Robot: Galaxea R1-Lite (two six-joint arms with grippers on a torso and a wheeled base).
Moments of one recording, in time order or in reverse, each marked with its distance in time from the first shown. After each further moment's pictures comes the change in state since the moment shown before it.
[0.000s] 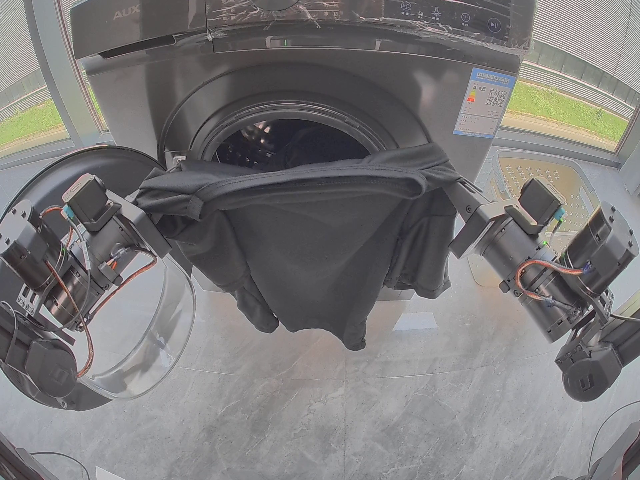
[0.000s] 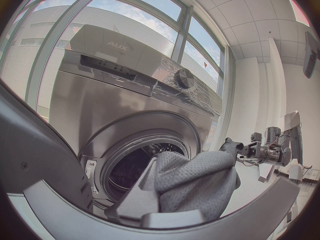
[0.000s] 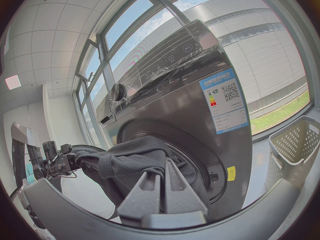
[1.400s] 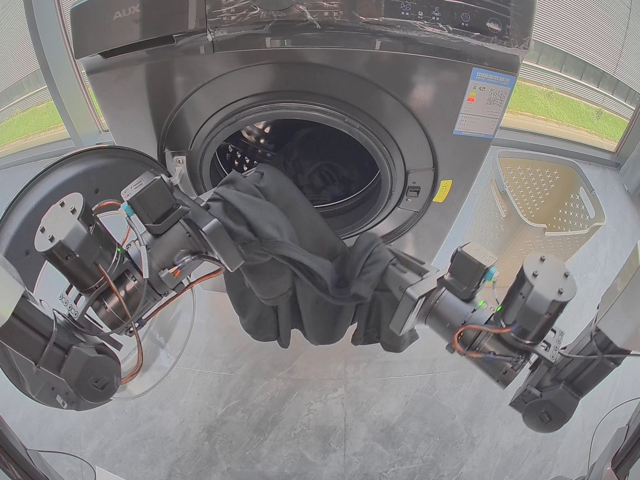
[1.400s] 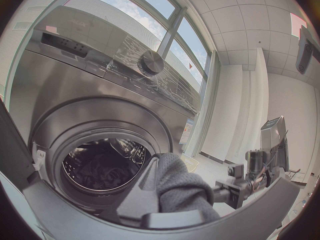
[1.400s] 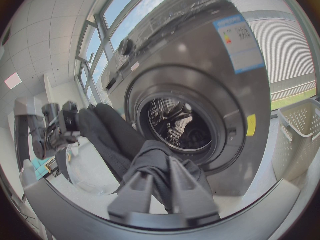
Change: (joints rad) left arm -0.209 0.110 -0.116 0.007 0.004 0.012; right arm 0.100 0.175 0.043 0.018 -0.004 0.005
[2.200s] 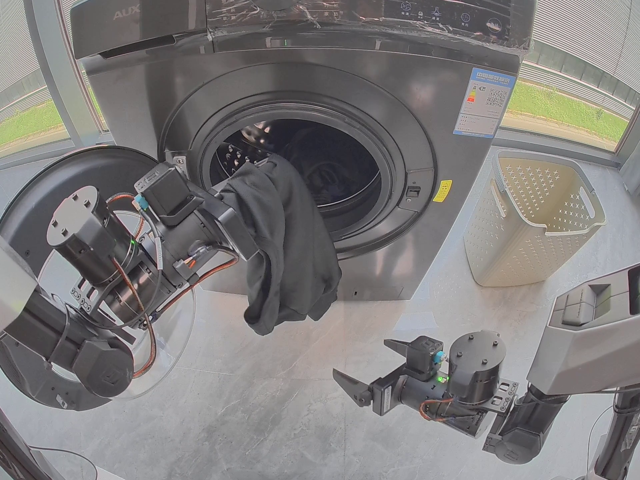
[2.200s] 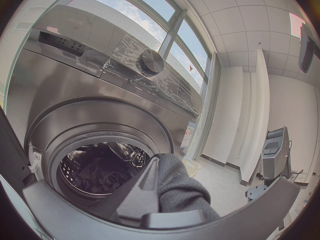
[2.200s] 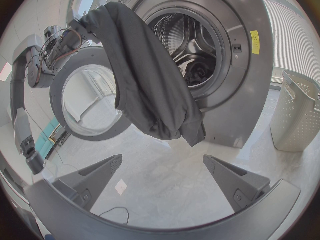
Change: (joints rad) left arm -0.025 0.040 -0.061 -0.006 0.031 0.000; right arm 0.060 0.239 0.145 0.017 -0.012 0.005
